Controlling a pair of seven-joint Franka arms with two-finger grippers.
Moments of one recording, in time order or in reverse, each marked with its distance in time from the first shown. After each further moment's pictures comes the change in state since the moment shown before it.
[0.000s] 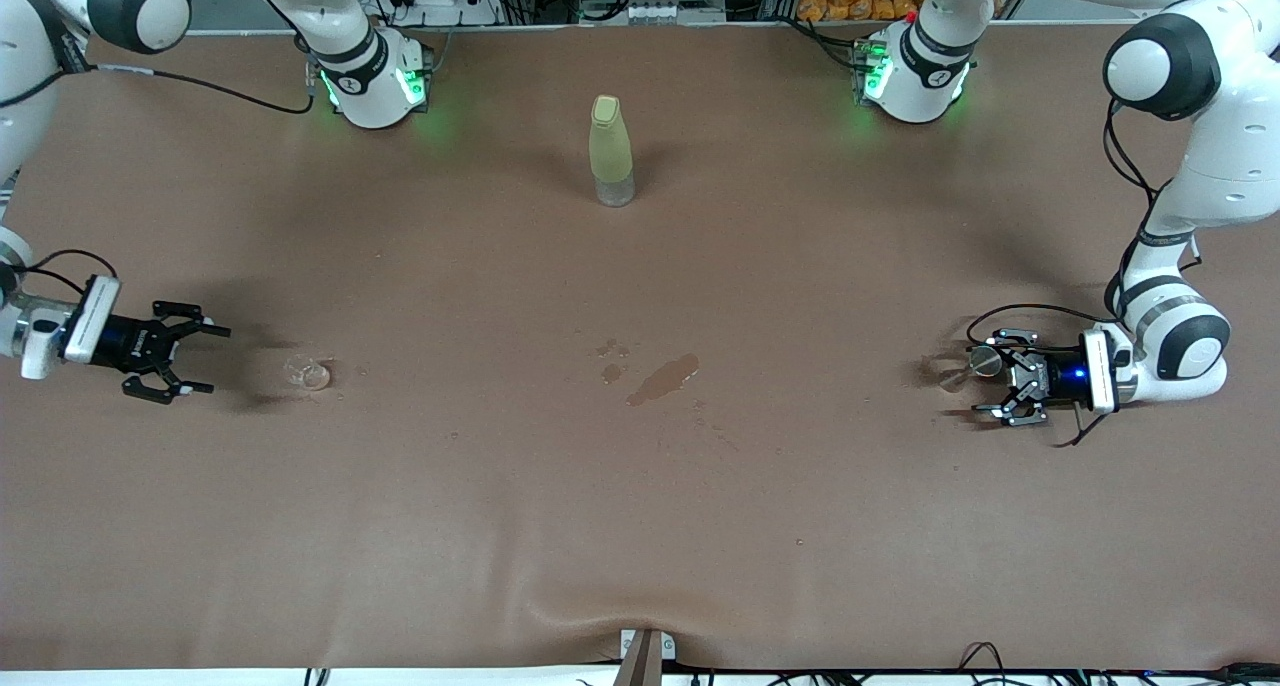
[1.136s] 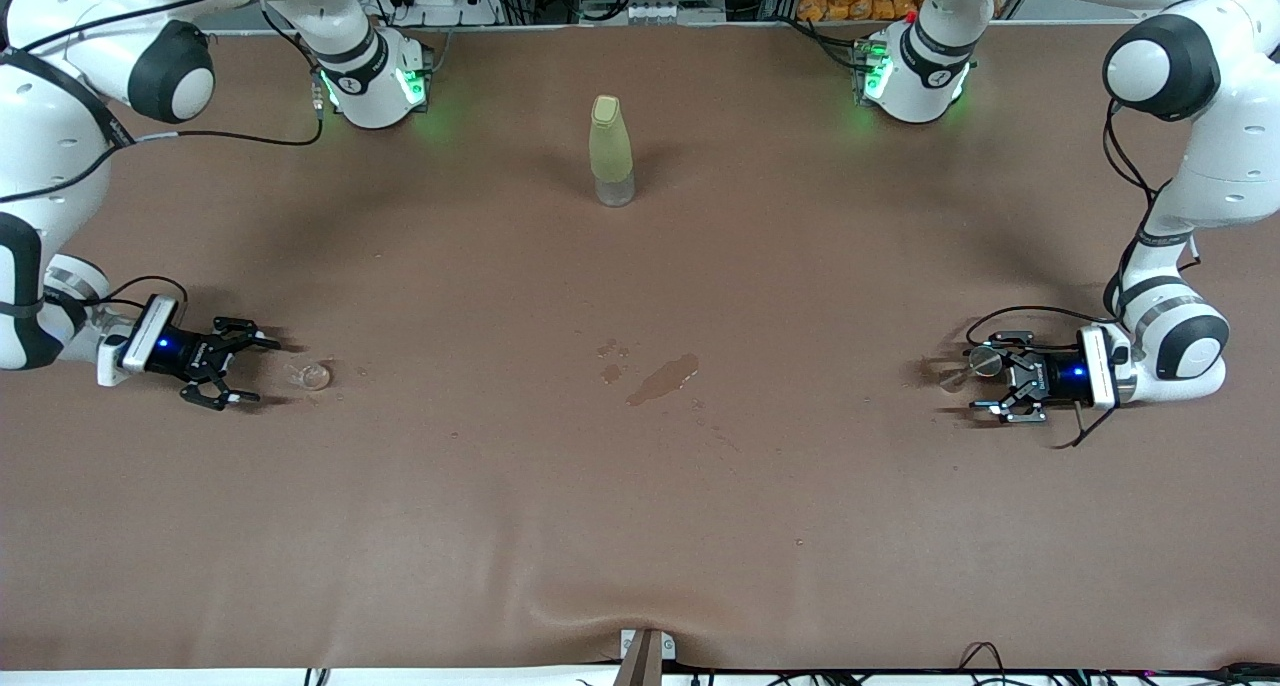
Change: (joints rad) left arm 0.000 0.003 -0.001 0.000 -0.002 -0.001 0.072; right arm -0.038 0.245 0.002 0.052 0.238 -0.163 -0.098
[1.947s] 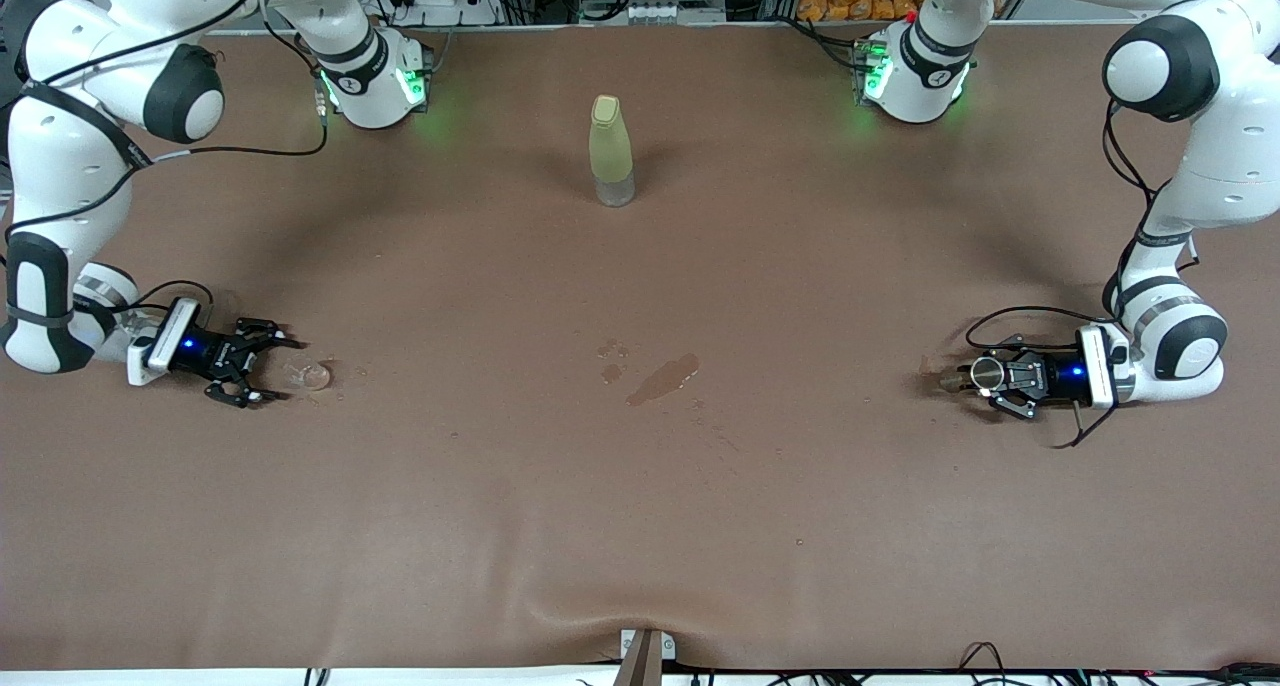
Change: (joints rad) left arm 0.000 0.003 0.000 -0.001 0.000 -0.001 0.002; right arm -0.025 0.091 0.028 0.017 0.064 -0.050 -0.026
